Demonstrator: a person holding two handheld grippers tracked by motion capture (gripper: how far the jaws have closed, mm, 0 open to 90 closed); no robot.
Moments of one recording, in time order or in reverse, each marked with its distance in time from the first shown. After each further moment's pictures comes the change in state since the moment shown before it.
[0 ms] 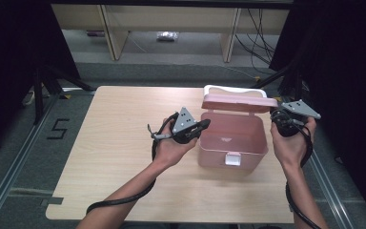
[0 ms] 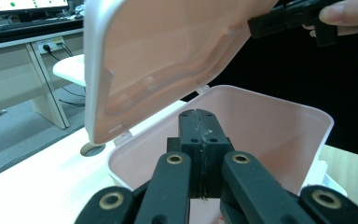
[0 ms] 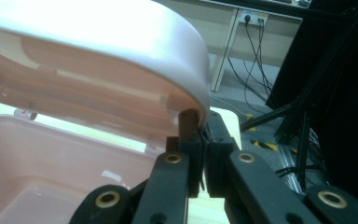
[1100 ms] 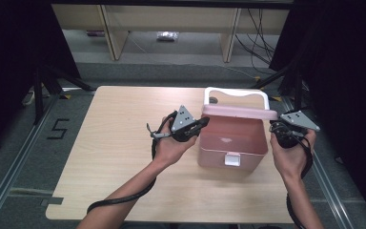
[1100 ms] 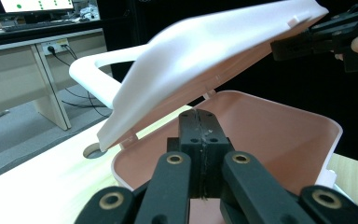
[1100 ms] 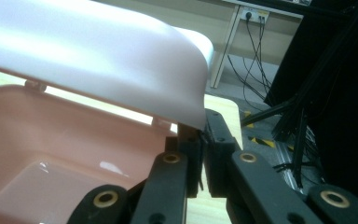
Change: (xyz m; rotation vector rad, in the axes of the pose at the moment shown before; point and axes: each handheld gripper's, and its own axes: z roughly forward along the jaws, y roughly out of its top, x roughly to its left) left arm 0.003 0.000 0.001 -0.017 0.011 -0.012; right arm 0.008 -0.023 -0.016 0.016 -0.003 -0.010
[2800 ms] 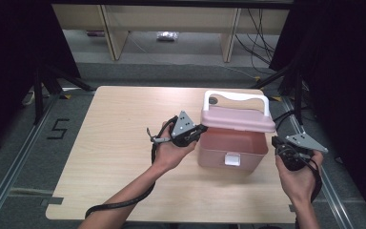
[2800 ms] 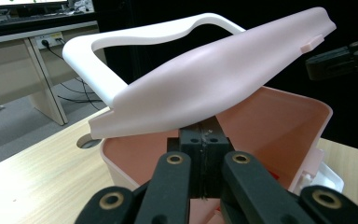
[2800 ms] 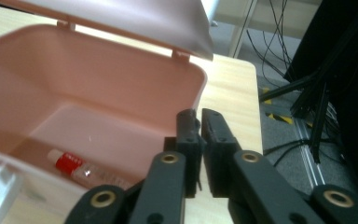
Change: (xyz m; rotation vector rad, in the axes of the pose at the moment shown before) left arm -0.008 -0.012 -0.003 0.024 -0.013 0.004; right arm -0.003 -0.043 -0.036 0.090 0.078 0.028
